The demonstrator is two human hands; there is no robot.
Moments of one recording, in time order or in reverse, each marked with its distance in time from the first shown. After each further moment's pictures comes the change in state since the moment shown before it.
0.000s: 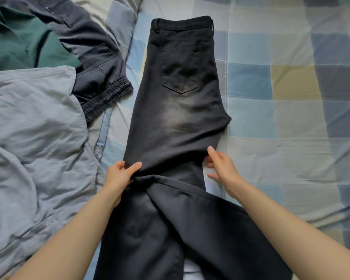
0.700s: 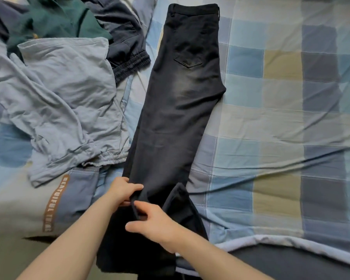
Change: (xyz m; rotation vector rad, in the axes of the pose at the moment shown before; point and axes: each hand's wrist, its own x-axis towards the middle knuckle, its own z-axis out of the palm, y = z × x) left_hand -0.201 -0.080 -0.071 0.487 -0.024 -0.274; right_hand -0.316 0.080 0.108 -0.228 -0.770 0.108
